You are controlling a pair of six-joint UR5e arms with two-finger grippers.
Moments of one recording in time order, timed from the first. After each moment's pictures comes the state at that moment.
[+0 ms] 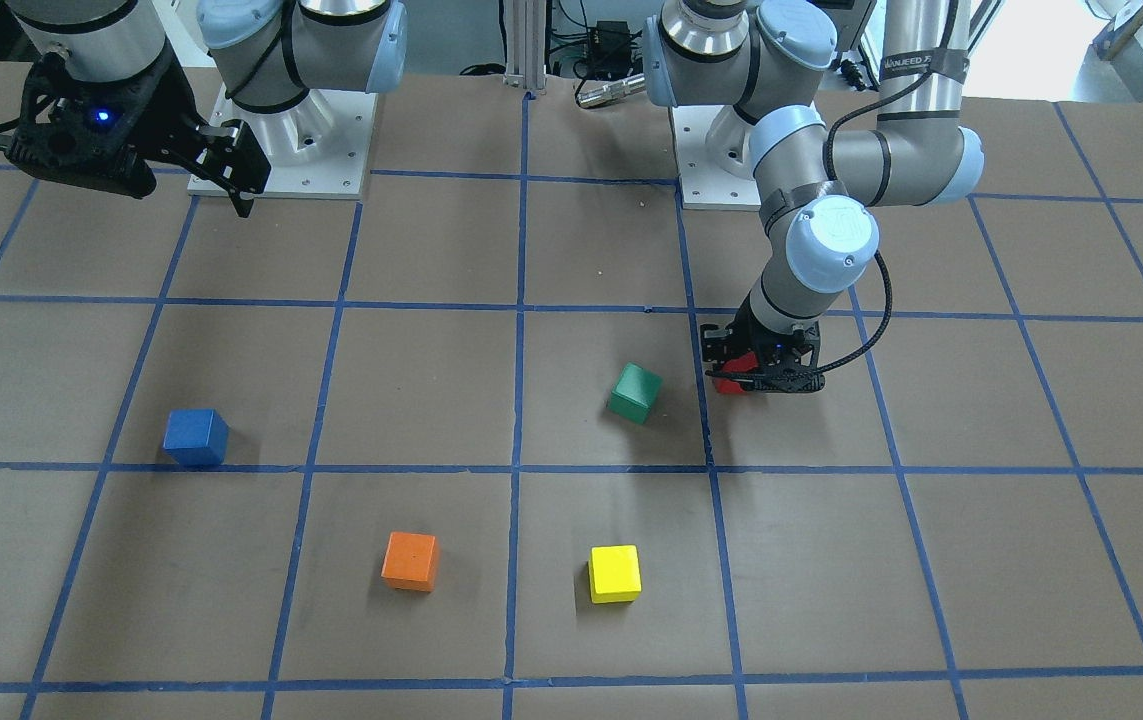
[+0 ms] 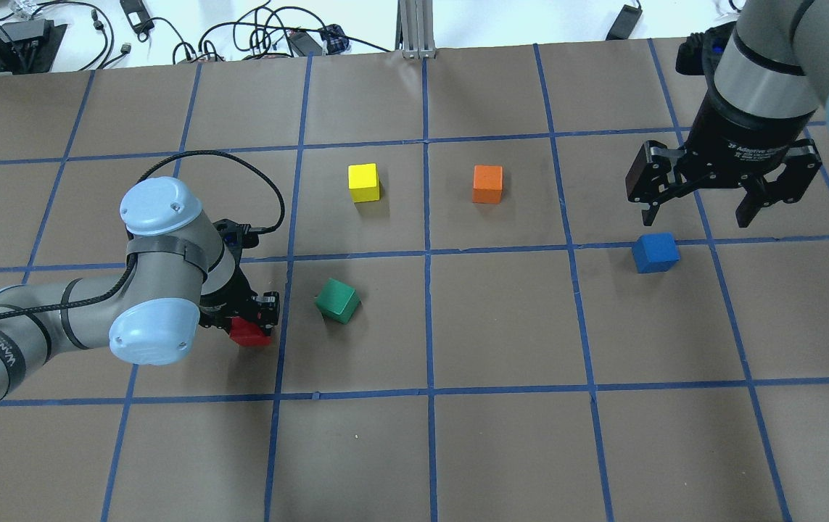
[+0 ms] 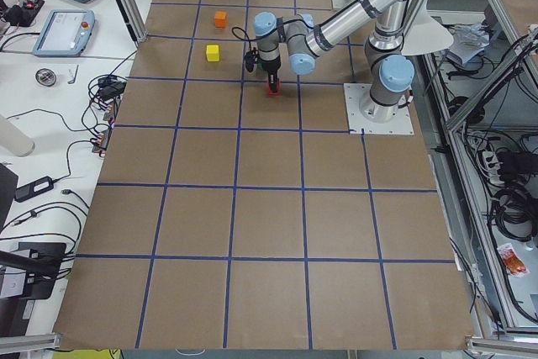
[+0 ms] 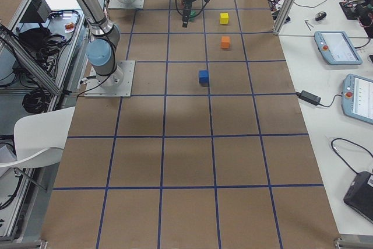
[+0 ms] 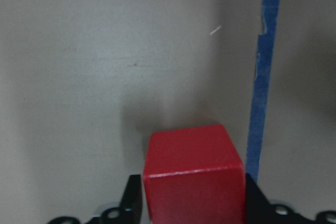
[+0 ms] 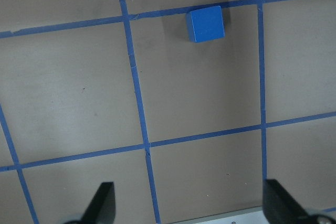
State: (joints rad) left arm -1.48 -1.74 -2.19 -0.91 1.59 0.09; right arm 1.52 -1.68 1.67 -1.47 -1.66 0.08
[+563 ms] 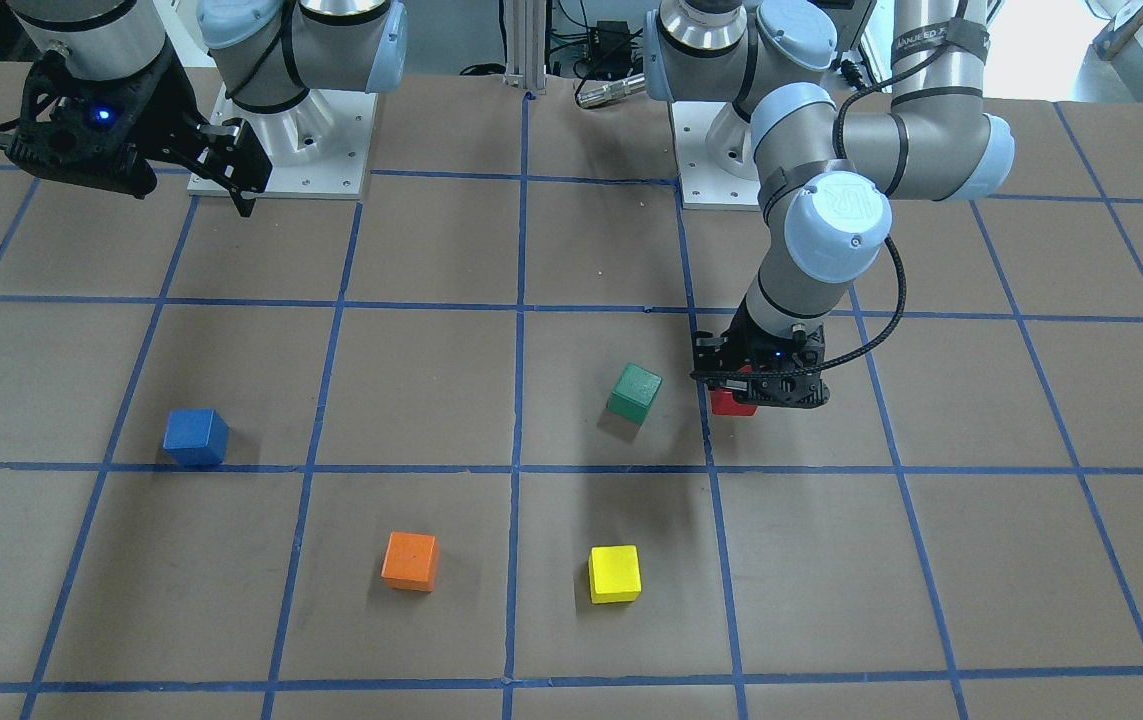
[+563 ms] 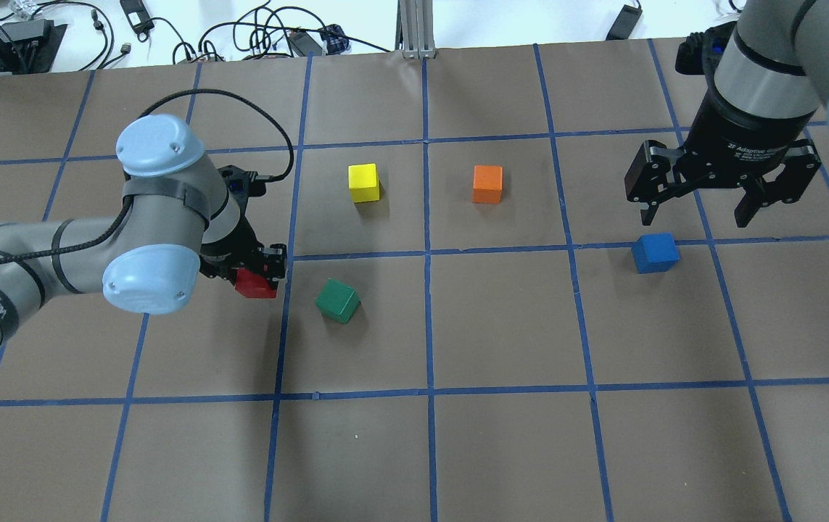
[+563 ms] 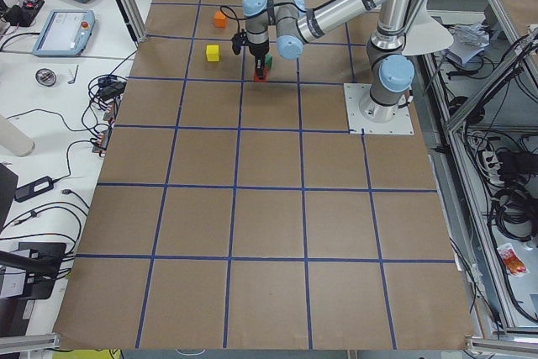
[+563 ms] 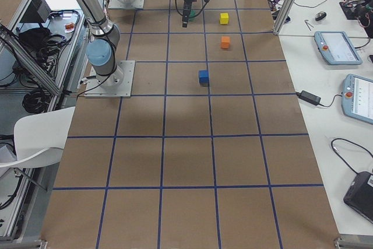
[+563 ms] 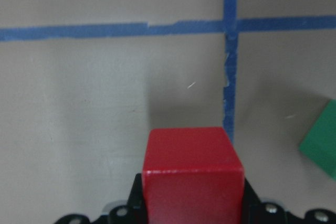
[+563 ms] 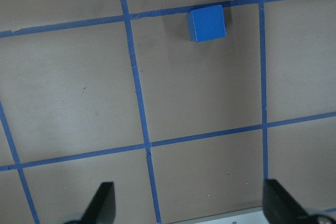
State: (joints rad) left arm -1.59 -1.75 -1.95 -1.07 1.58 0.05; right arm 1.52 -1.68 1.67 -1.47 -1.65 0.08
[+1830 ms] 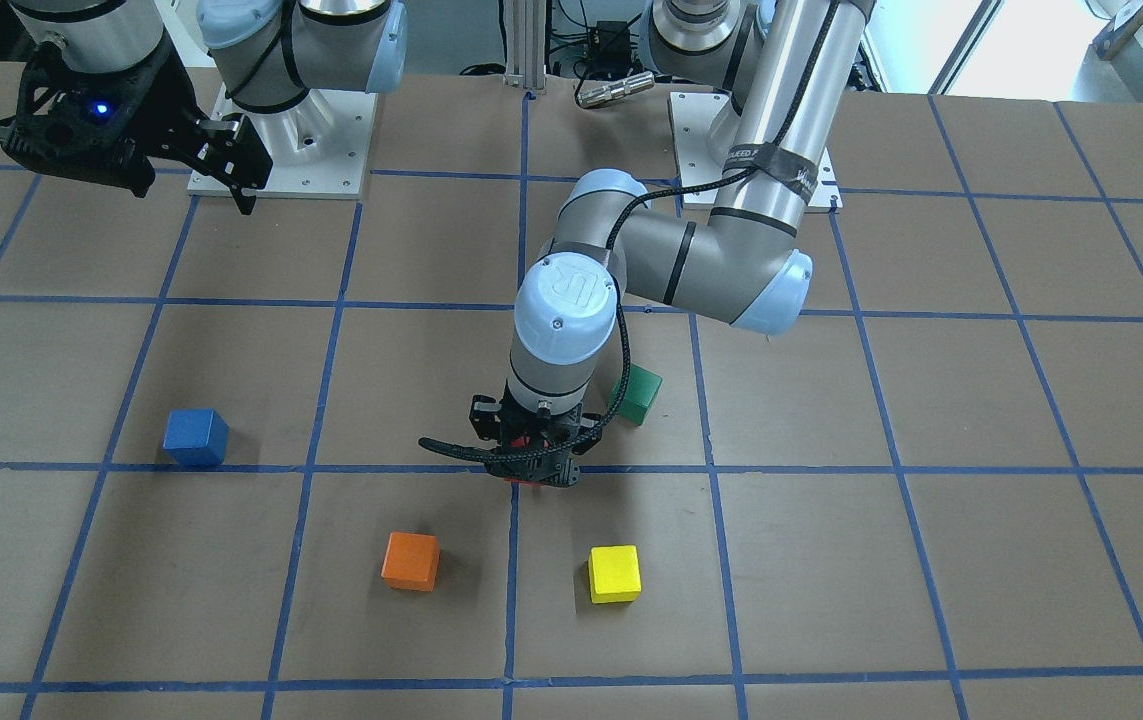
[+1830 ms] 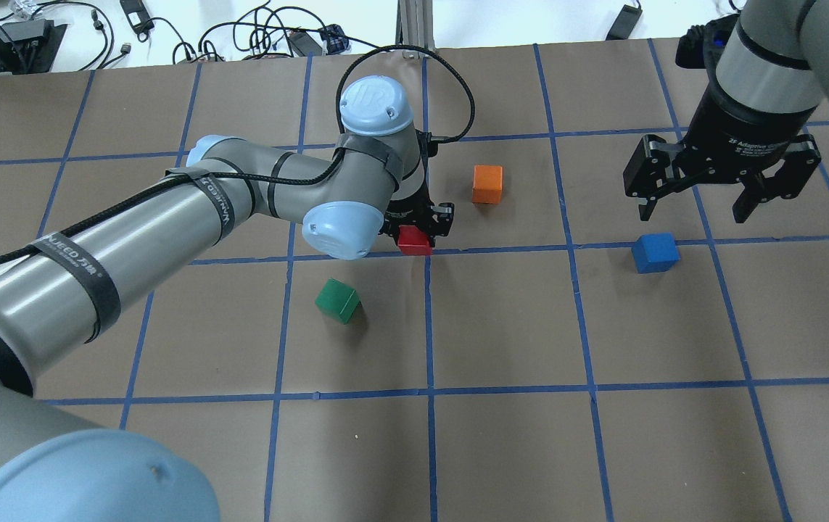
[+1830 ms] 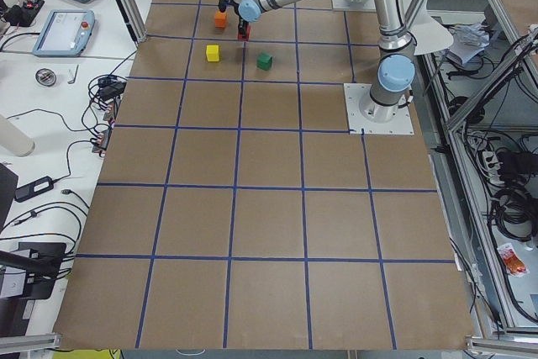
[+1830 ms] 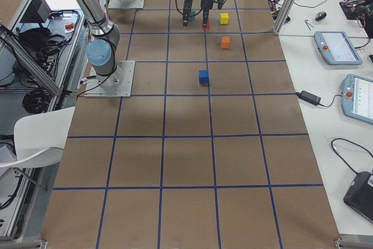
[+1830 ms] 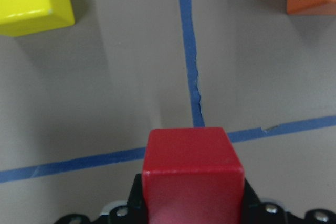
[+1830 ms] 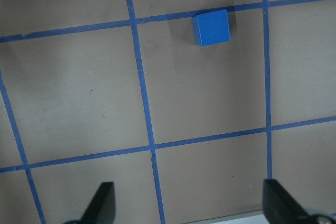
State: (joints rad) left arm -1.92 -2.10 -1.65 -0.95 1.49 -0.21; right arm 1.52 -1.68 1.66 -1.47 -1.64 0.08
